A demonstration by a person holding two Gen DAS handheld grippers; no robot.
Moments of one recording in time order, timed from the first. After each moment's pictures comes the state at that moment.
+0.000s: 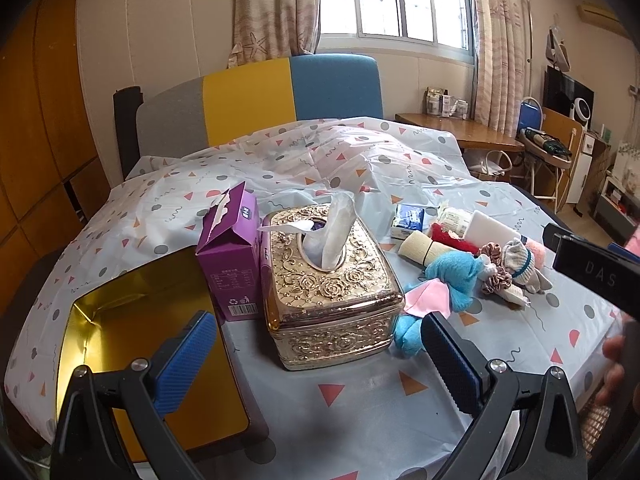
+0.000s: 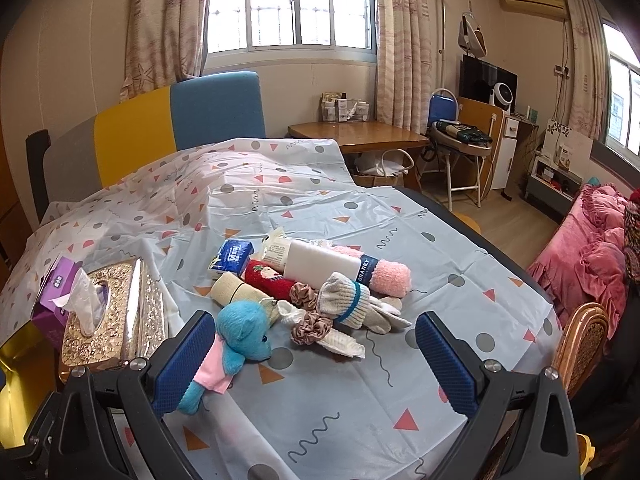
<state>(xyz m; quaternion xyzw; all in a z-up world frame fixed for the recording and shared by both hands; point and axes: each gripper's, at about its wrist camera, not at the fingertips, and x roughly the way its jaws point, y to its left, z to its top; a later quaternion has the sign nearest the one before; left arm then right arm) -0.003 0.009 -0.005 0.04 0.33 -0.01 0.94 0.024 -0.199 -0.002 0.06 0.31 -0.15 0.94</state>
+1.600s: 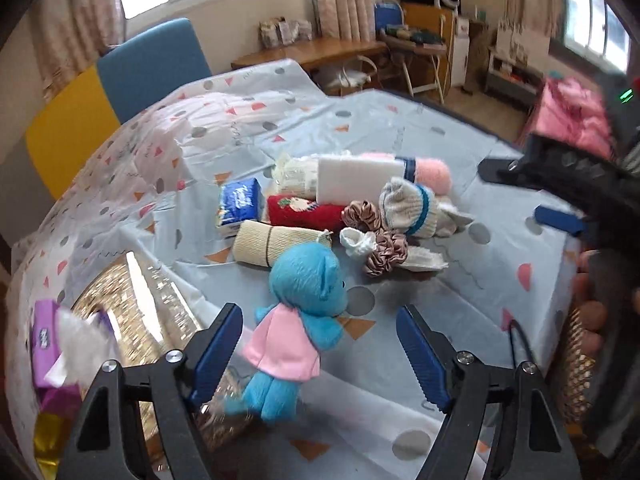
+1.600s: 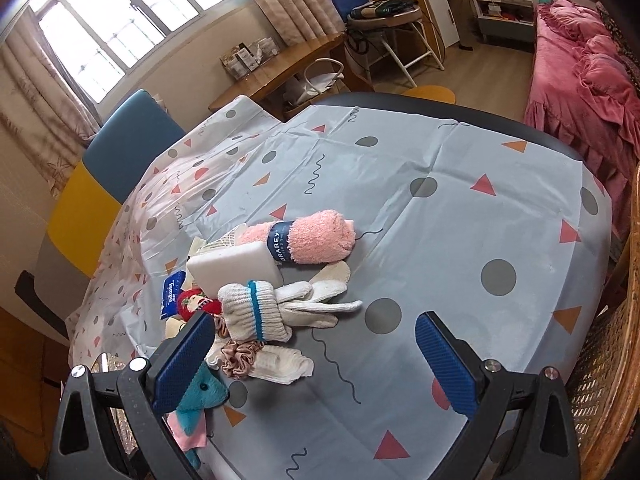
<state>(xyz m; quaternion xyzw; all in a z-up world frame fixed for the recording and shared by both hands) 0.094 -0.141 -0.046 0.21 0.42 -0.24 0.85 0.051 -0.354 -0.071 0.34 0.36 -0.16 0.85</state>
